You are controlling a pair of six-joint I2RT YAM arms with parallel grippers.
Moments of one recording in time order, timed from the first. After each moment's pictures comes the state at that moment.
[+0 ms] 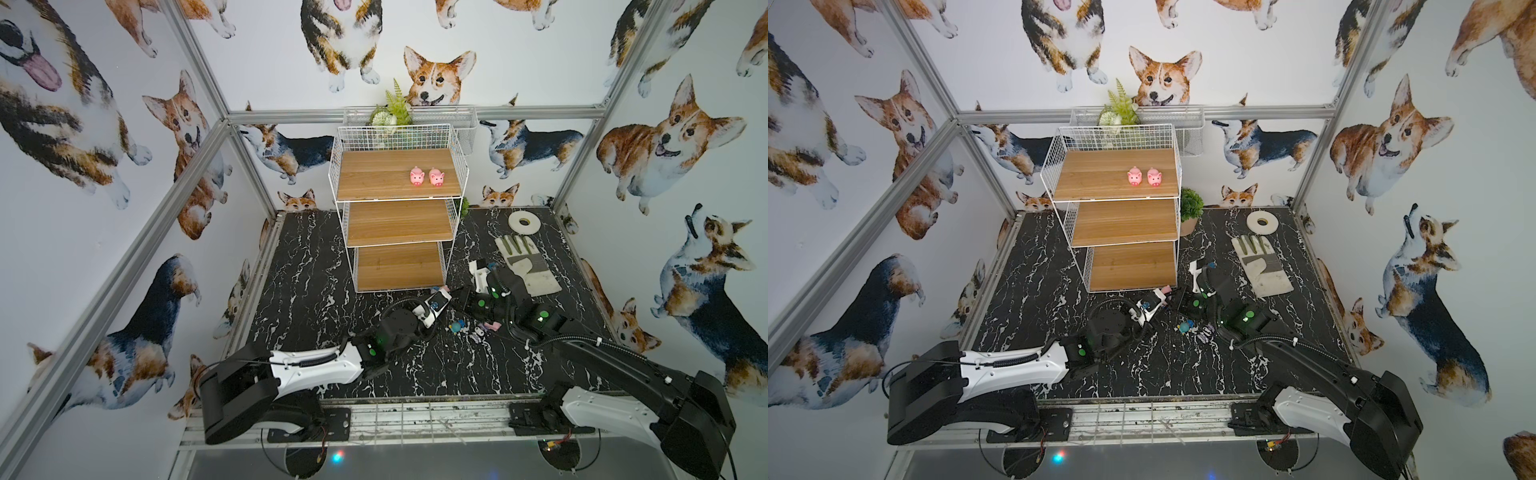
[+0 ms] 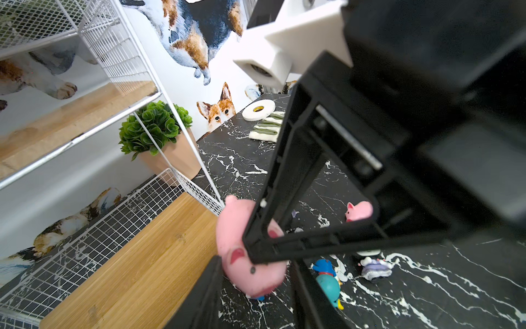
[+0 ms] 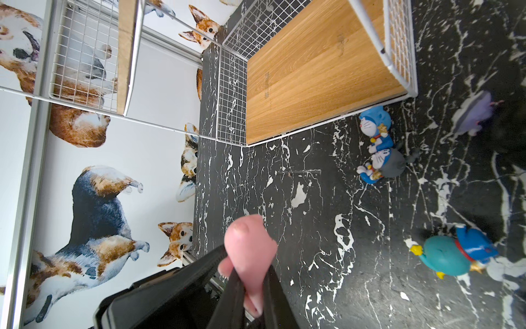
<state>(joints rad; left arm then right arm) -1.11 1.33 0.58 0.55 -0.33 0.19 0.77 1.07 0.74 -0.20 -0.19 1.06</state>
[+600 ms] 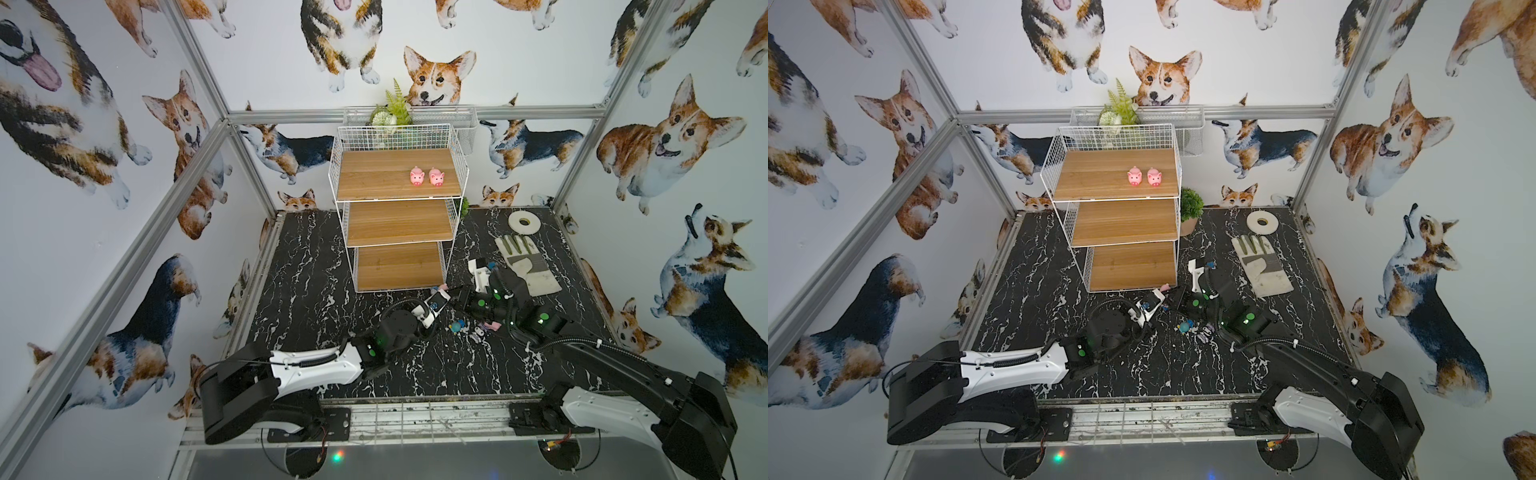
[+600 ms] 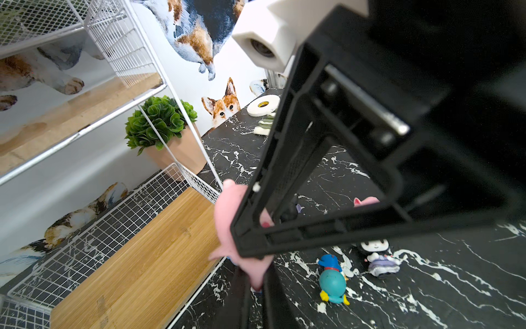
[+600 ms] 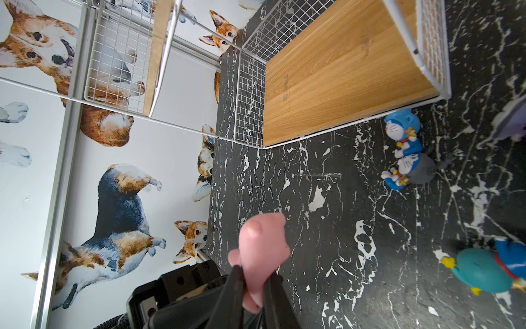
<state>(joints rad) -1.11 1.32 0.57 0.55 -0.35 0.19 0.77 1.06 0.72 -0.12 -0.21 1.08</state>
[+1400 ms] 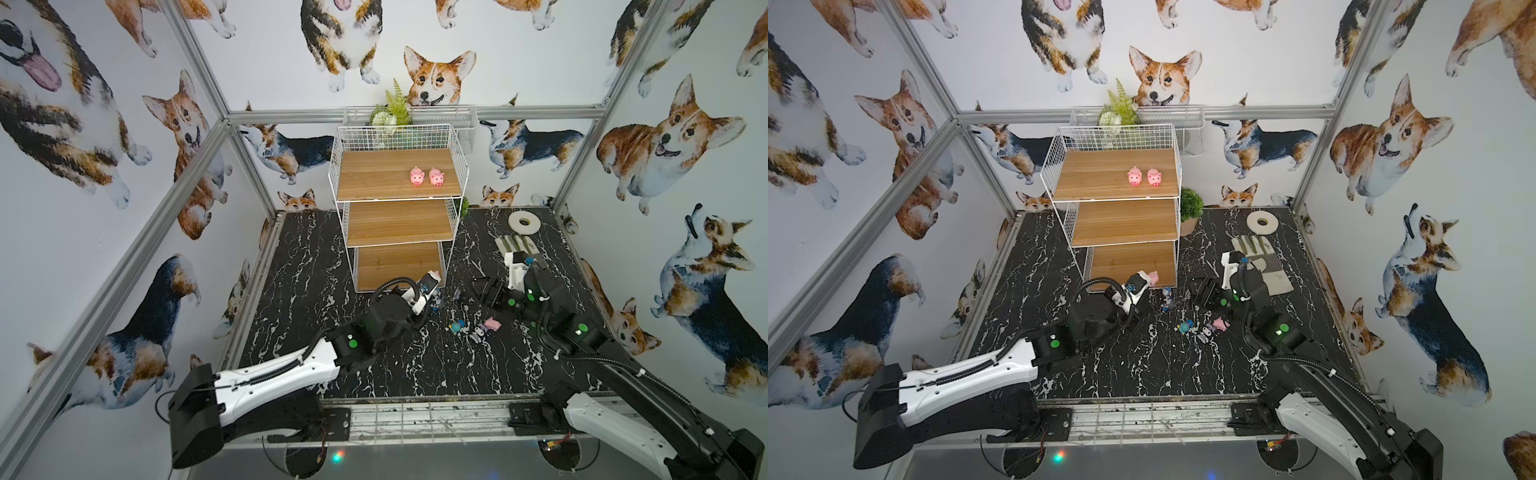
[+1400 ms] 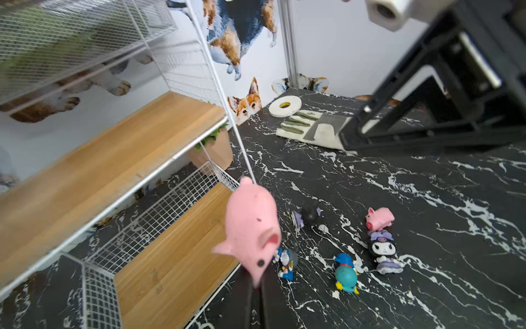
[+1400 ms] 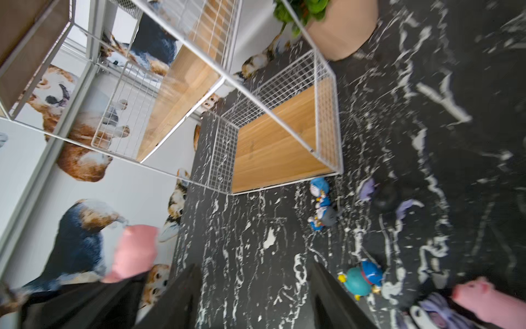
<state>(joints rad) -1.09 1.08 0.82 0.01 -0.42 0.12 0.62 0.80 0.73 -0.36 -0.07 0.84</state>
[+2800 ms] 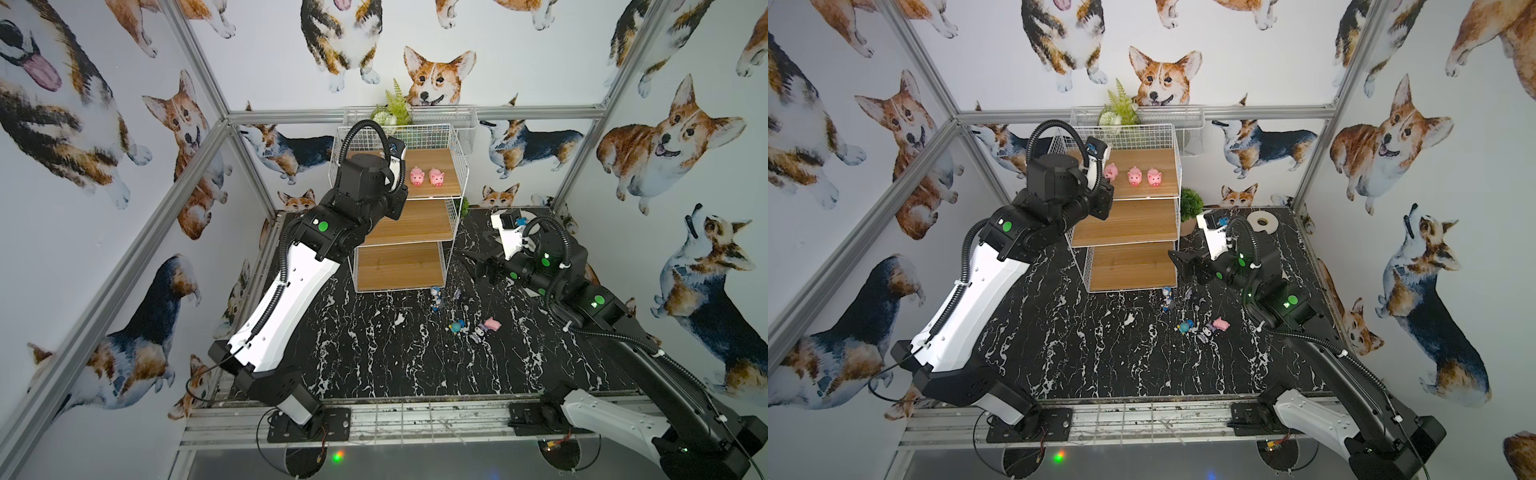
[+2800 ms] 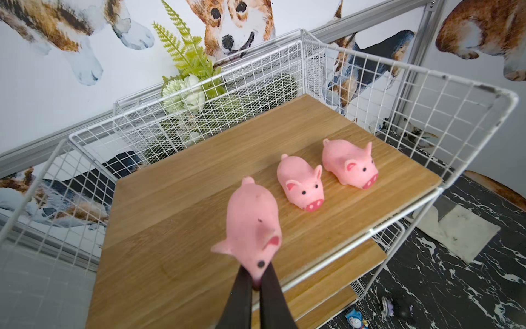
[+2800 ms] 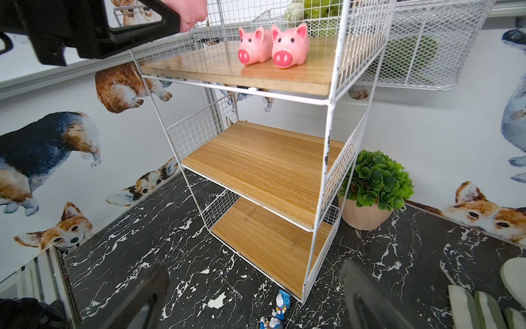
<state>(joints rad) -0.66 1.62 2.11 -0.82 -0.31 0.09 0.61 0.98 1.12 -0.35 -0.16 0.11</state>
